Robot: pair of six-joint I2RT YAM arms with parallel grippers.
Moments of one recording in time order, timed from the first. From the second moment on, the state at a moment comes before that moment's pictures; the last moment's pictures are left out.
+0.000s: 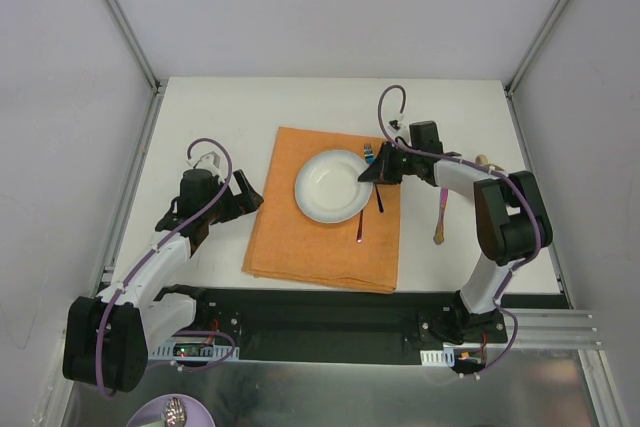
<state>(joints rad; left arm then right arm) -0.17 0.99 0.46 -0.14 0.18 -0.54 0.29 1.78 1.03 -0.07 -0.66 0.51</state>
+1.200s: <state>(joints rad) -0.17 0.99 0.46 -0.14 0.18 -0.54 0.12 1.80 0.99 0.19 -0.60 0.70</state>
